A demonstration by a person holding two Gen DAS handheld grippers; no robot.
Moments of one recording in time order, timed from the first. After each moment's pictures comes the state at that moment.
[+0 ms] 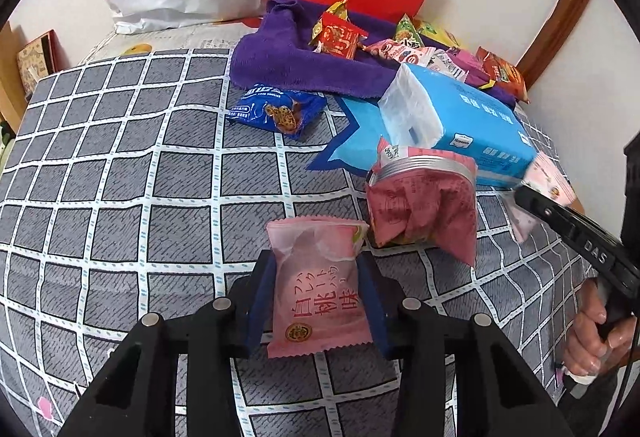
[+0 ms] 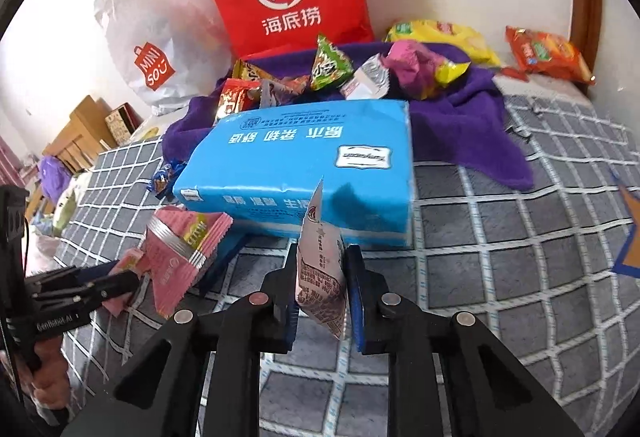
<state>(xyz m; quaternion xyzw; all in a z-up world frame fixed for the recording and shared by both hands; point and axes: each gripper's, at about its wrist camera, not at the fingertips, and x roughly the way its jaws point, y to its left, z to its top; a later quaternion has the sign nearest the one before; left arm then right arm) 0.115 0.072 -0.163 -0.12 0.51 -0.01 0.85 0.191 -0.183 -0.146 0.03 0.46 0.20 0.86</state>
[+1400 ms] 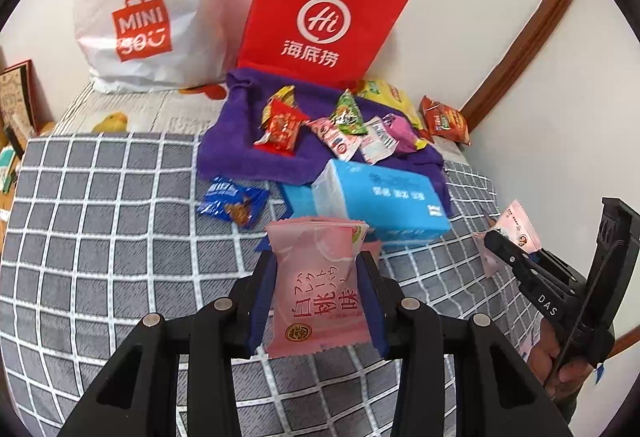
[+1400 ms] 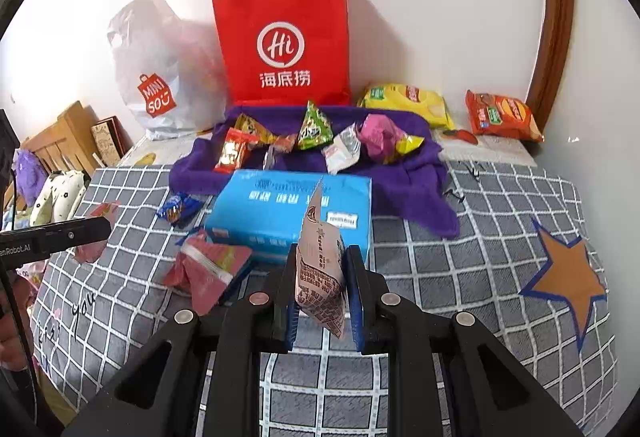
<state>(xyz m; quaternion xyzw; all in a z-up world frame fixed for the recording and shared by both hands) 0.126 0.079 -0.071 -0.16 0.46 -0.08 0.87 0.162 -0.184 -0.064 -0.02 0.41 0.15 0.90</state>
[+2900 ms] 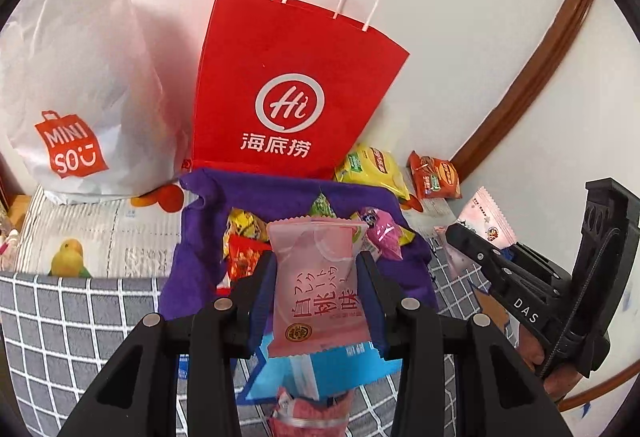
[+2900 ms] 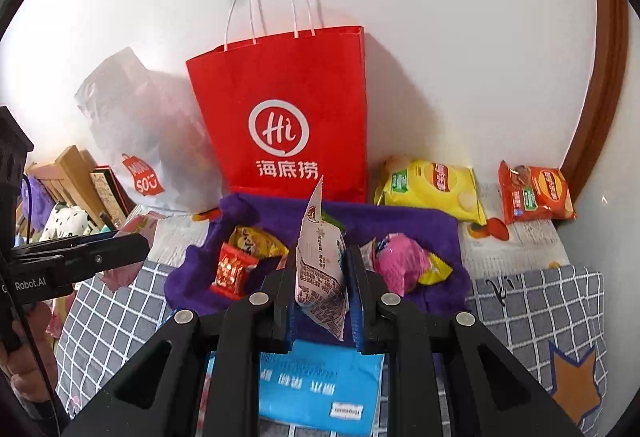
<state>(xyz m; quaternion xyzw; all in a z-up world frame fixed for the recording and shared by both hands) 0.269 0.075 -0.017 -0.16 0.43 -0.10 0.88 0.311 -0.147 -0.013 0.00 0.38 0.18 0.91</state>
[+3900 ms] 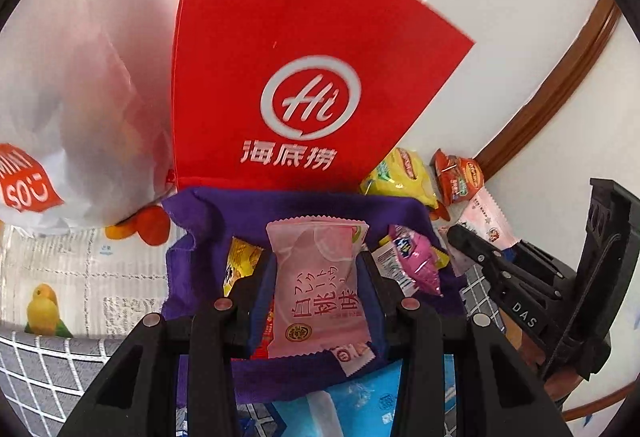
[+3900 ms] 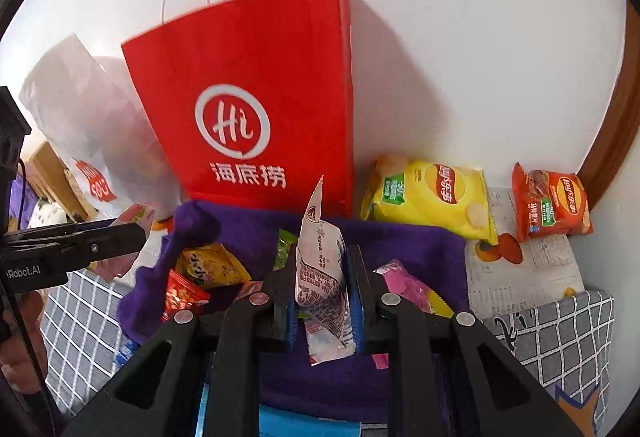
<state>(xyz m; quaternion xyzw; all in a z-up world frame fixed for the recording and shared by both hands) 0.355 0.082 -0.064 -0.16 0.47 -0.11 0.86 0.390 -0.138 -0.060 -0.03 0.41 0.16 0.89</state>
